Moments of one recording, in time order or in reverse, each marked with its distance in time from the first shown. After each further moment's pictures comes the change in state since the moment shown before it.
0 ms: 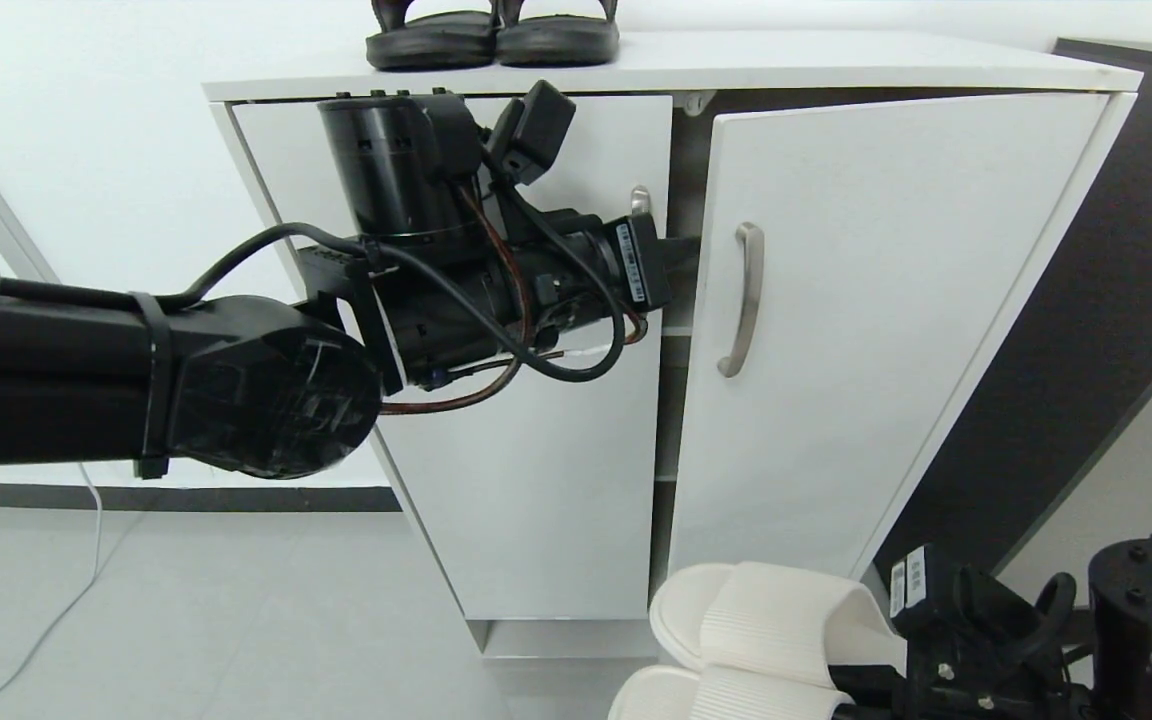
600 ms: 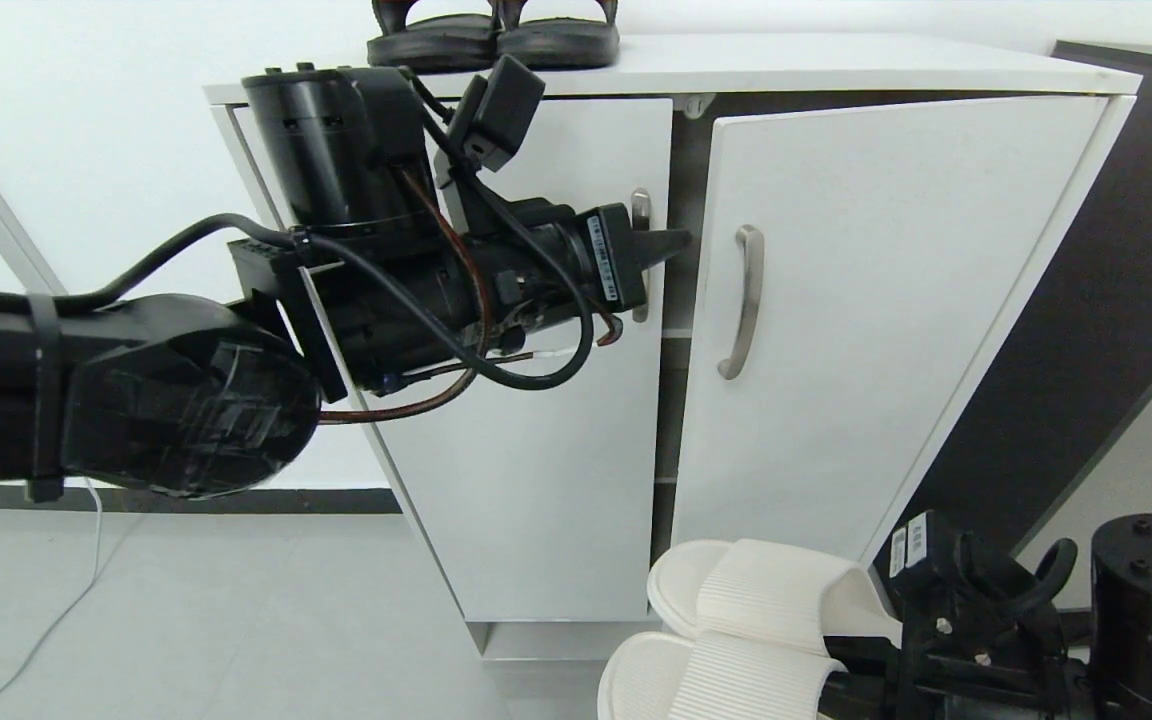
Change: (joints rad) left arm 0.003 -0.072 0.059 0.001 -0.005 0.025; right arm -0.021 0.001 -0.043 -0.003 -0.001 0.038
